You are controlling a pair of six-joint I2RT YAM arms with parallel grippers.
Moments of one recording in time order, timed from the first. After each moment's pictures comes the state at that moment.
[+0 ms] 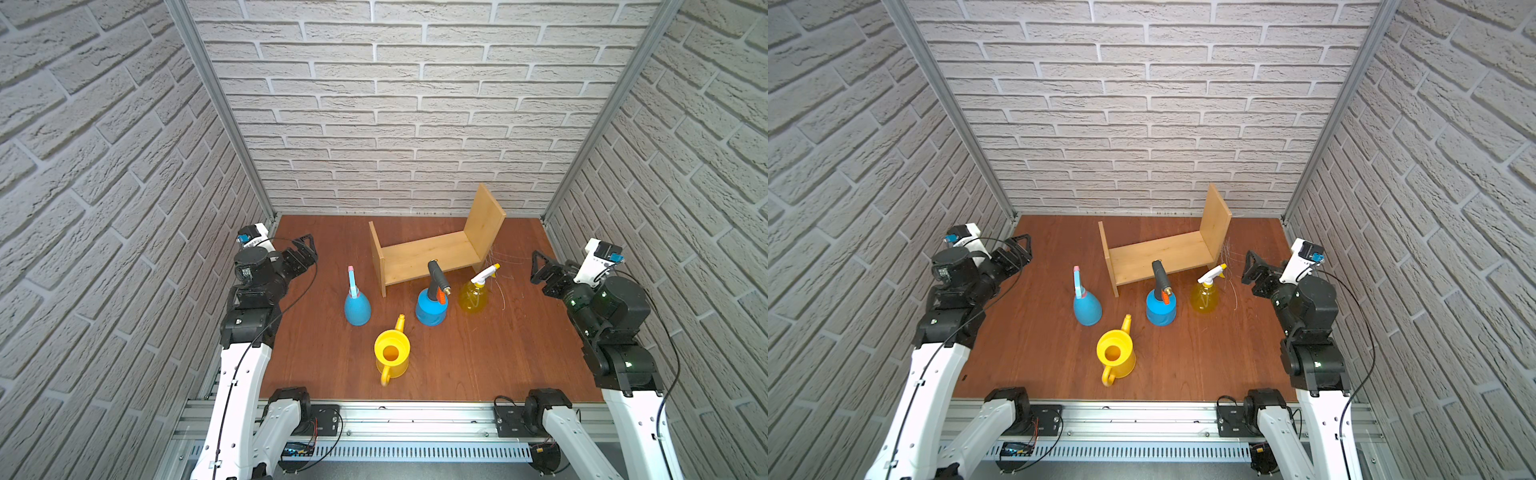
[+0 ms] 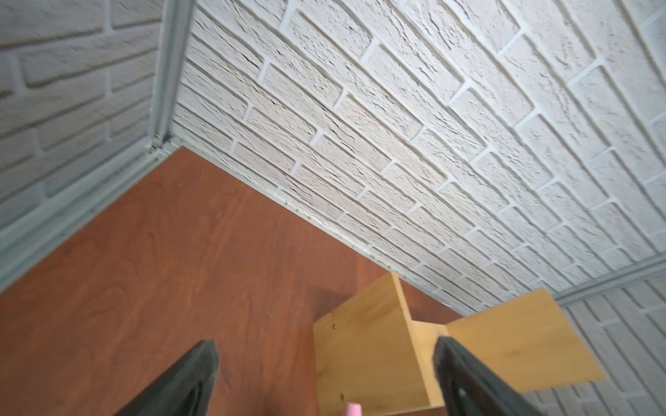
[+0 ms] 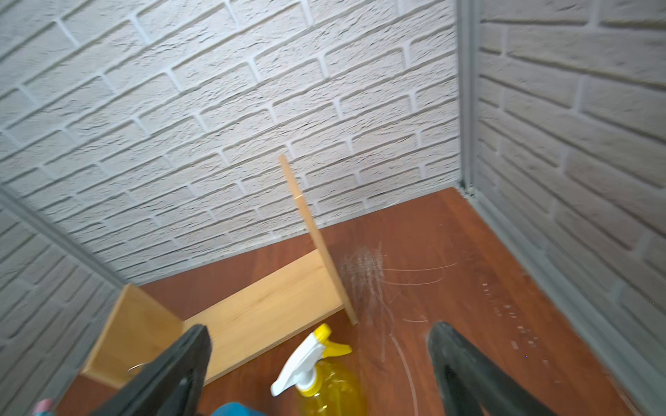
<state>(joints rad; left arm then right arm) 0.08 0.85 0.99 -0.41 0.18 -0.62 0.04 0.64 0.96 -0.47 -0.11 0.42</state>
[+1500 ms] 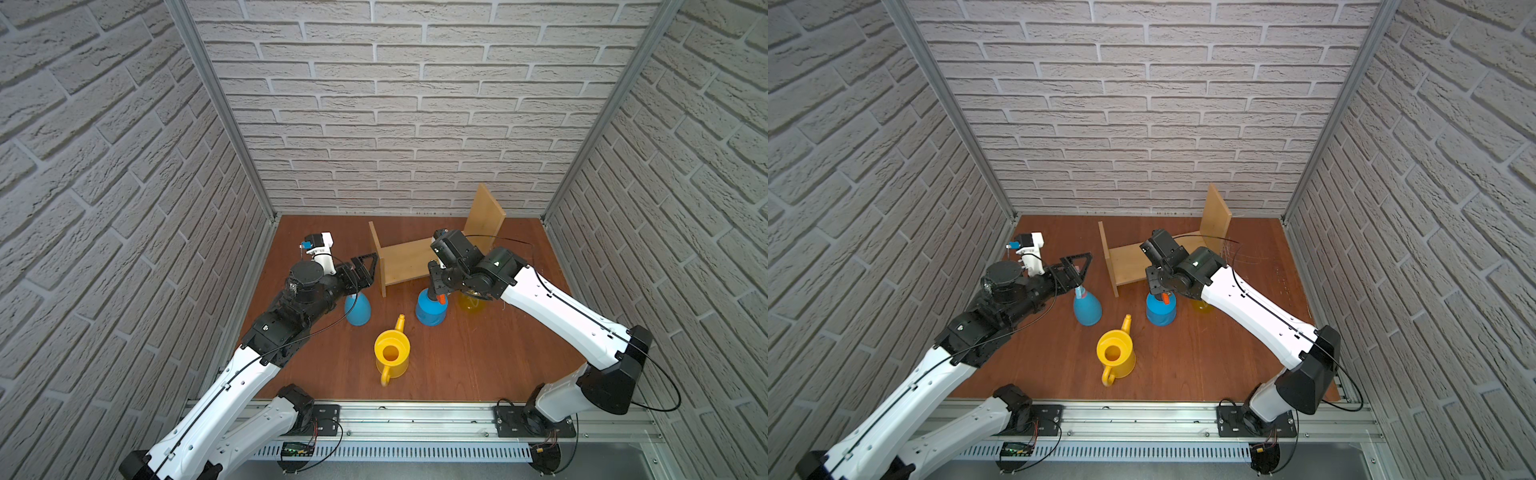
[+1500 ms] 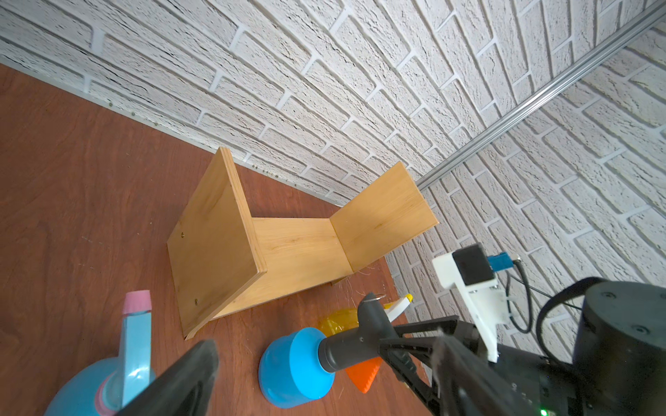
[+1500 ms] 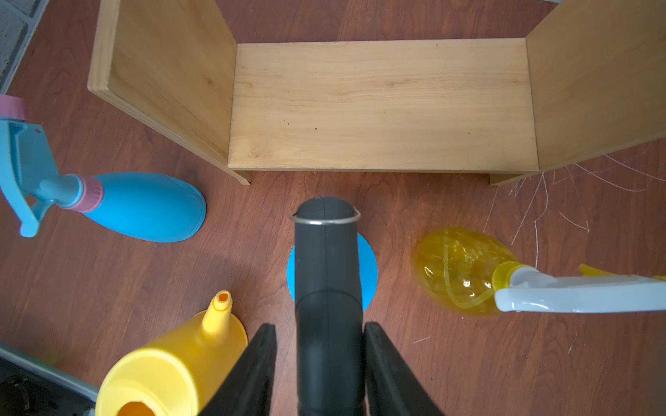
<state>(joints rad) -0.53 0.83 0.97 -0.37 -0.03 -0.74 0.83 1.54 1.58 -1.03 0.24 0.46</state>
